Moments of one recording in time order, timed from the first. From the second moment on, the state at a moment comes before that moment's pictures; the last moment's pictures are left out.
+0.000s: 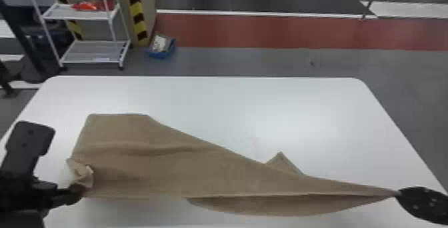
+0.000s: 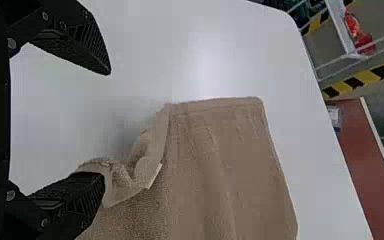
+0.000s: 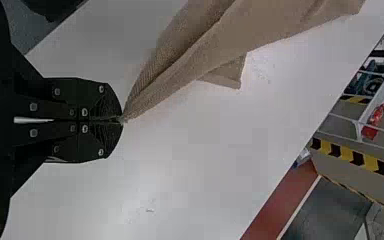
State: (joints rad) left arm 0.23 0.18 0.01 -2.35 -0.70 1.47 -0.58; right arm 0.49 -0.09 -0.62 -2.35 0.58 0.43 1.36
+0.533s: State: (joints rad) left arm 0.22 0.19 0.14 -2.29 -0.60 1.45 -0.61; right arm 0.46 -0.13 -0.71 -2.32 0.58 0.43 1.36
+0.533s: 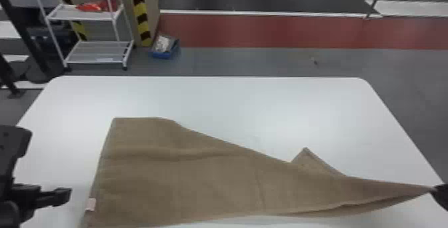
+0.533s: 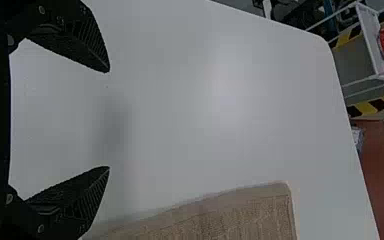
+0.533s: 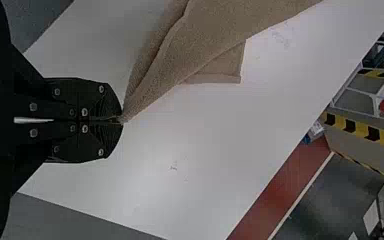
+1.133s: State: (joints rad) left arm 0.31 0.29 0.30 -2.38 -0.38 1.01 -1.11; right arm 0.47 -0.13 -0.69 -2.33 0.58 0.43 1.36
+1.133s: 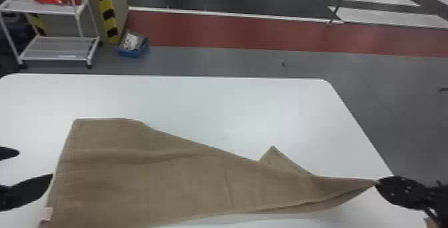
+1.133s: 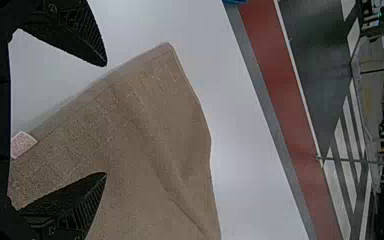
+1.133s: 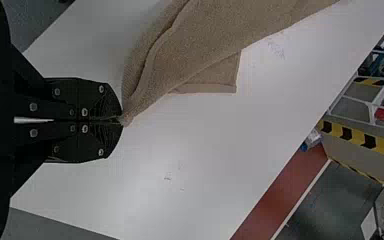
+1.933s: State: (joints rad) left arm 0.44 0.42 0.25 -2.33 -0.41 0.71 -1.38; right arm 0.48 -0.12 -0.68 -2.33 0.58 0.44 1.36
